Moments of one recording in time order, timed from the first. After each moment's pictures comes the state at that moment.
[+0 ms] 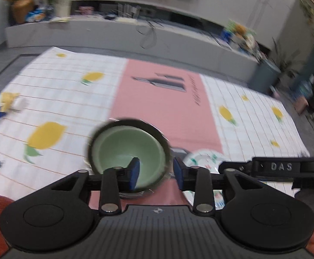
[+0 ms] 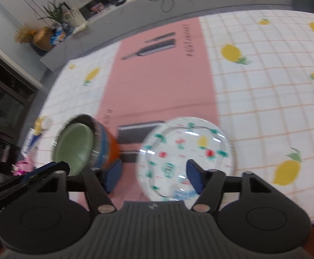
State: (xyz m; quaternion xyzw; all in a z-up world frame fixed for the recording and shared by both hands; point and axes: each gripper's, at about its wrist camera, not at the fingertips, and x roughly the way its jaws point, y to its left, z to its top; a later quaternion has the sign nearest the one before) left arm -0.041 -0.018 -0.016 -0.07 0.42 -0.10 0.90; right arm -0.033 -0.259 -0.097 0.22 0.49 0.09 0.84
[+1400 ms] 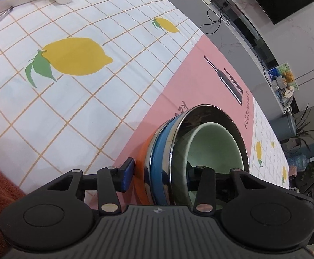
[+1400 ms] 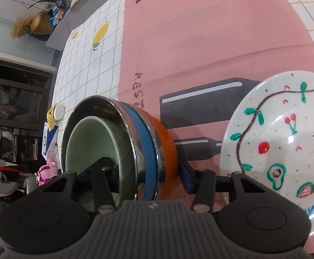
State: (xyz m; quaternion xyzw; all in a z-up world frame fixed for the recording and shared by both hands) left arm 0.021 0.073 -0.132 -0.32 0.50 -0.03 0.80; right arm 0.049 -0.183 -0.183 0.31 0.59 0.14 0.73
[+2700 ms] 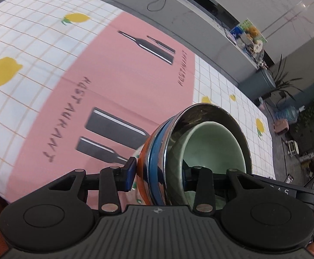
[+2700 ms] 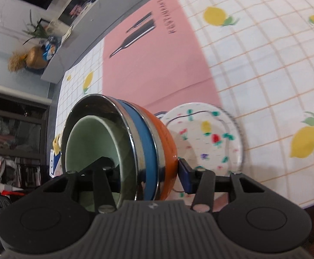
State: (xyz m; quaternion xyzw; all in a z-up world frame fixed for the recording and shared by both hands) left arm 0.016 -0.064 -0.070 -0.22 0.52 -0.13 0.81; right arm -0.016 -0.323 -0.122 0.36 0.55 0.07 0.75
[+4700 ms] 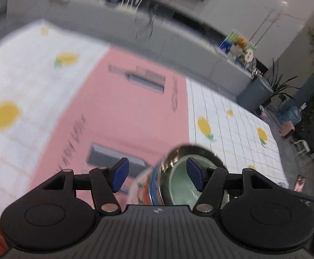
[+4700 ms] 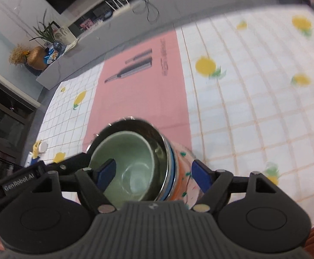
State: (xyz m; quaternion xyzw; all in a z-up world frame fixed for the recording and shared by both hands) left arm 0.000 -0.074 -0.037 -0.14 0.42 -0.12 0.89; right arm -0.038 -0.327 -0.076 0.22 0.46 0.05 0.86
